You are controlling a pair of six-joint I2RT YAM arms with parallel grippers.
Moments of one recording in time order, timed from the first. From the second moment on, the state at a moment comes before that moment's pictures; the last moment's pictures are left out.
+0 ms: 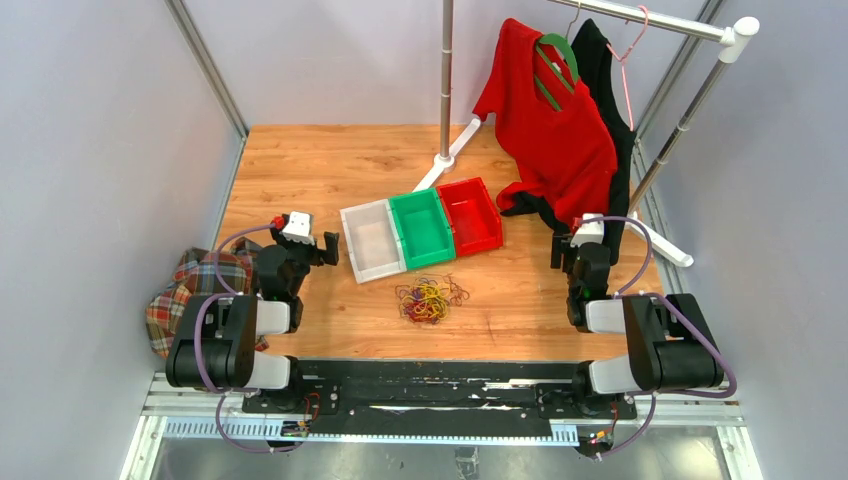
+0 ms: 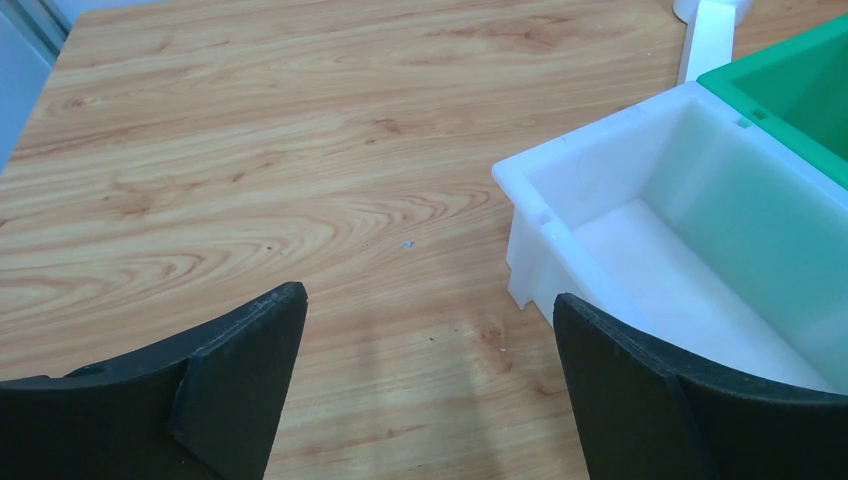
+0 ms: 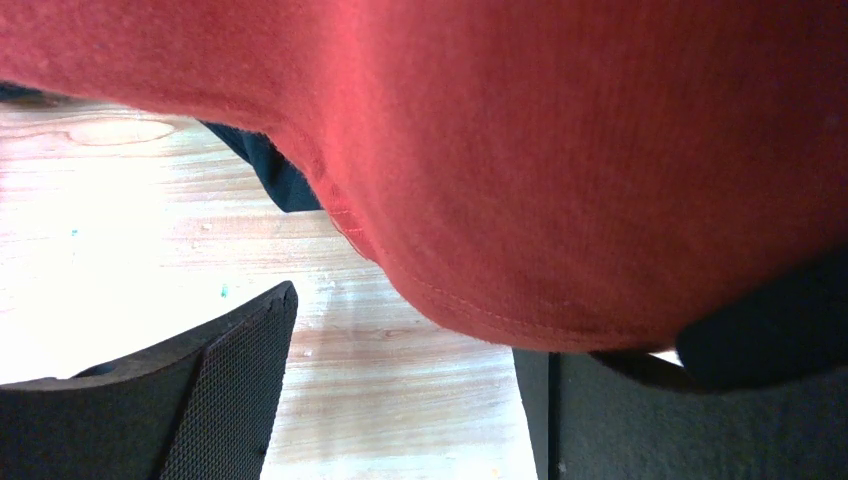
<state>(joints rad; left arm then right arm) 0.01 1.37 0.18 1.10 0.19 0.08 0.07 1.40 0.22 0.88 0.26 -0.12</state>
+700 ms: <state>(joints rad) 0.01 1.26 0.25 0.86 0.19 0.09 0.07 1.21 0.53 0.31 0.32 0.02</state>
